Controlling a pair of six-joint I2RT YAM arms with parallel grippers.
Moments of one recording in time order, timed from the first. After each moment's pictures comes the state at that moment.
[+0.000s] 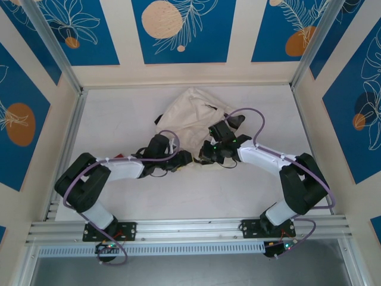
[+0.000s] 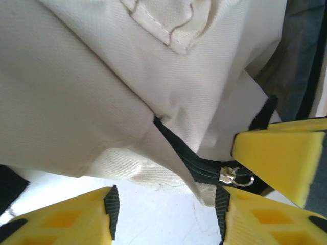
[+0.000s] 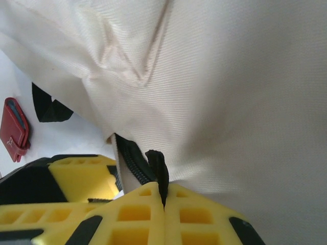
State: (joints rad) left arm -0.66 1.61 0.69 0.23 0.44 -1.01; right arm 0.61 1.53 0.93 -0.41 -0.28 0.88
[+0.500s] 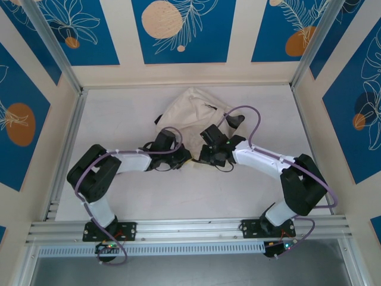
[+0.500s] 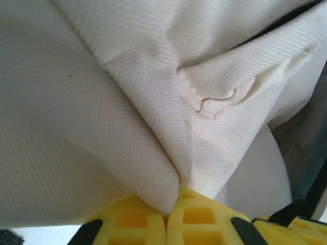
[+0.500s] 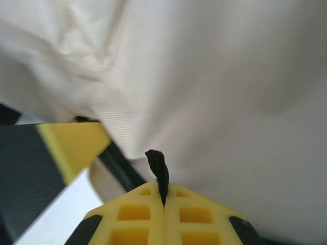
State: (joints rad) left arm -0.65 1.75 0.82 0.17 0.37 -1.15; right arm 0.70 1.52 0.99 -0.62 0.01 0.91
